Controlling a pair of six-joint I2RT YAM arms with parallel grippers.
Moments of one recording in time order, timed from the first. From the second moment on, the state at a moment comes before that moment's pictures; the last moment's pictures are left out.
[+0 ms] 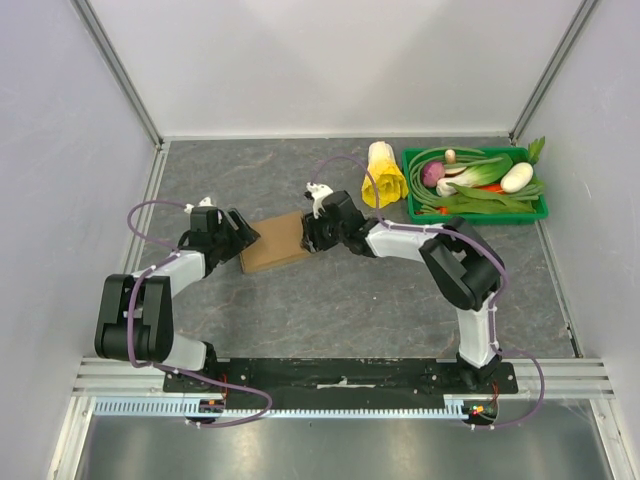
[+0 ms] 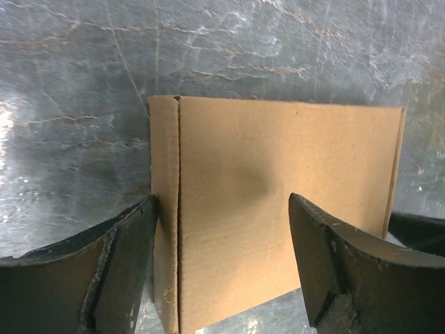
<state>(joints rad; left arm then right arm) -0.06 1.44 0.61 0.08 0.12 -0.64 0.74 2.02 1.25 0.13 -0.15 0.26</state>
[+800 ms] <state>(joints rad) -0.16 1.58 0.88 -0.04 0.19 -0.63 0.87 1.46 0.97 -0.26 0.18 0.32</state>
